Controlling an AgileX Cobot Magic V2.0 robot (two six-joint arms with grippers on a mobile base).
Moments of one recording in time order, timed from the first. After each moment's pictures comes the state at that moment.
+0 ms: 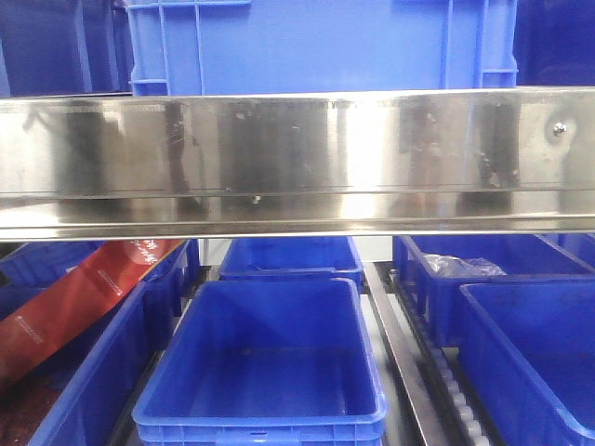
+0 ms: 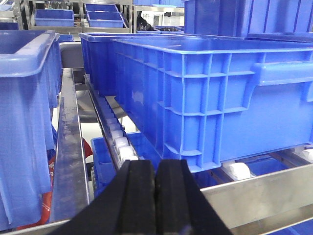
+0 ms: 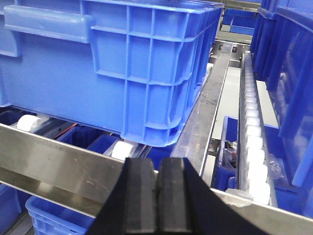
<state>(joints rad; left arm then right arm) -0.28 0.48 -0.44 -0.02 0.11 0.00 0.36 0.52 -0.47 0.05 0.23 -0.05</state>
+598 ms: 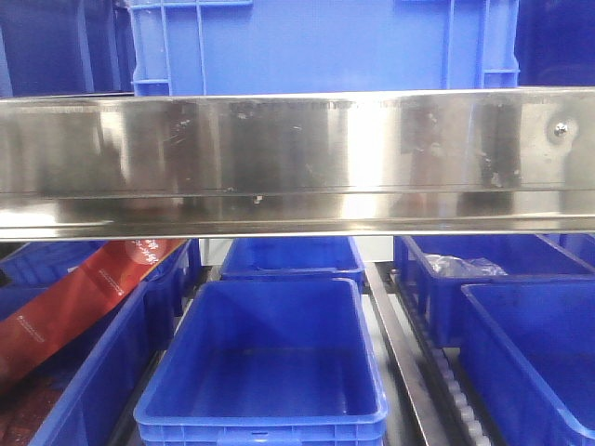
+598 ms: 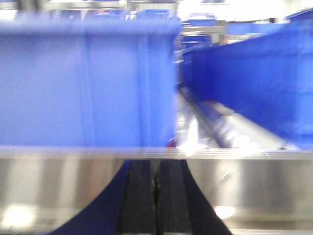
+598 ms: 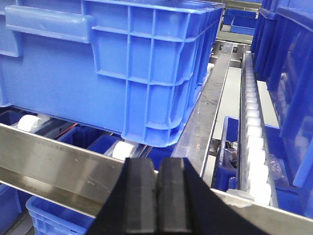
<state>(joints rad) 0.09 0.02 -0.09 0.03 0.12 0.00 0.36 0.52 -0.47 0.05 0.23 -0.05</state>
